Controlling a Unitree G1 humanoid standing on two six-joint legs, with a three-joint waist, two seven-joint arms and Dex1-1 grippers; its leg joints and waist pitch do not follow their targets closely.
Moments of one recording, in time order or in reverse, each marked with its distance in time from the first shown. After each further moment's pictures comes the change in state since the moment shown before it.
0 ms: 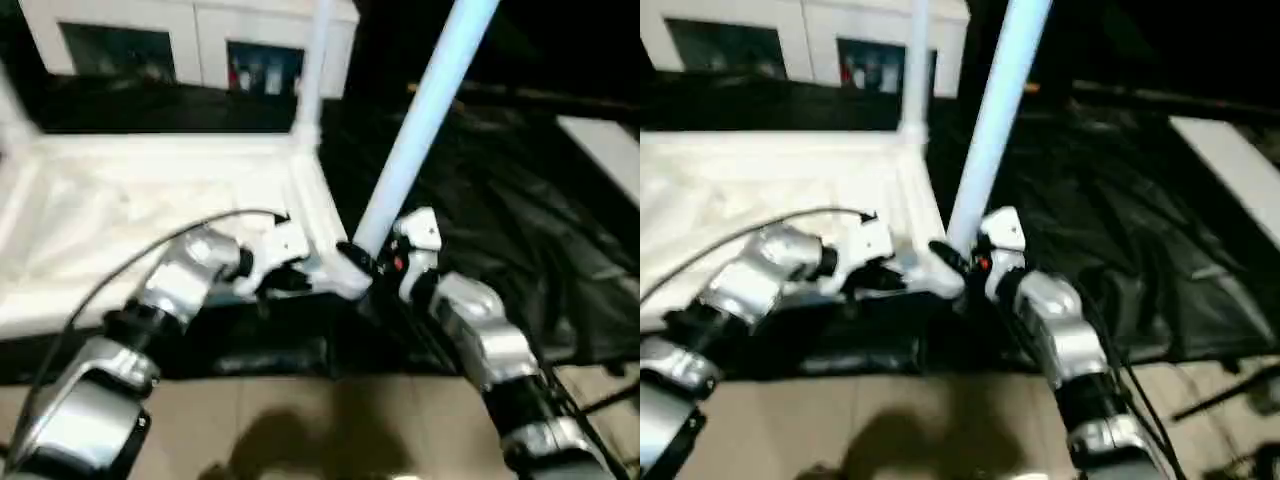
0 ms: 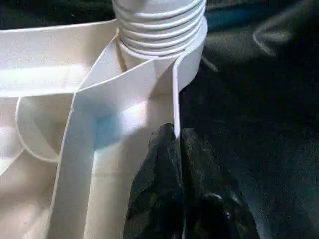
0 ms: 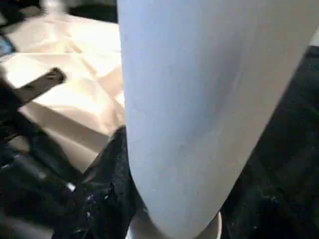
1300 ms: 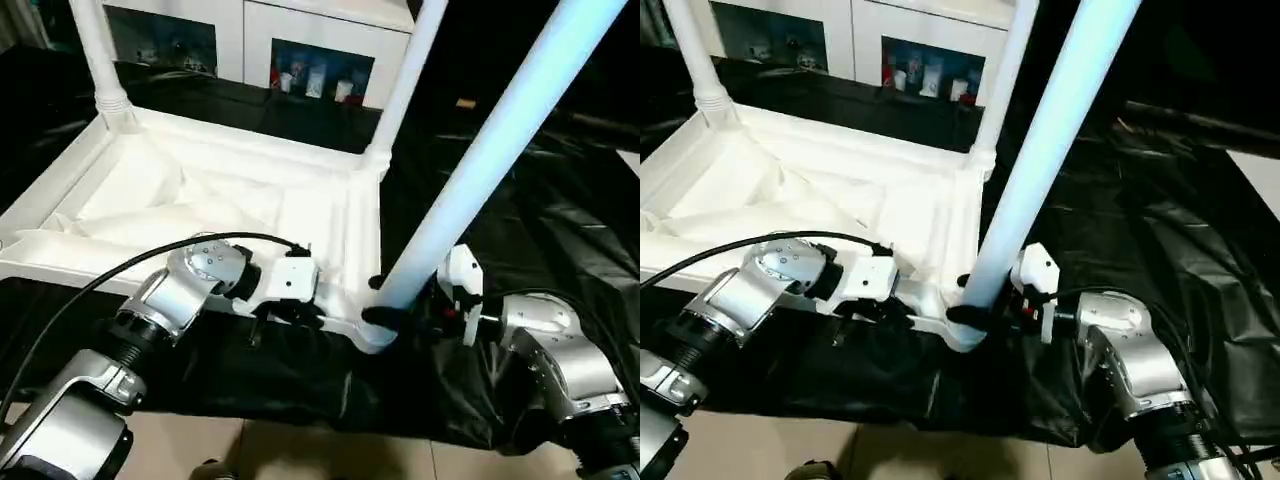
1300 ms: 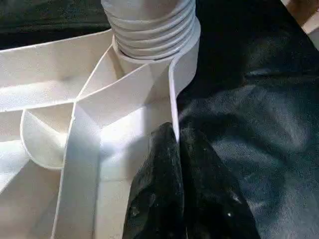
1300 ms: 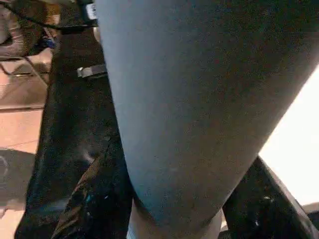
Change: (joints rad) left arm 0.051 0.088 -0.097 -0.091 -0.036 -0.338 -0.280; right arm 0.204 -0.314 0.072 -0.343 0.093 0.059 0.605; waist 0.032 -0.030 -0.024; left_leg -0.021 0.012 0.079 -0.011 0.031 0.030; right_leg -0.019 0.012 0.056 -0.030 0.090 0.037
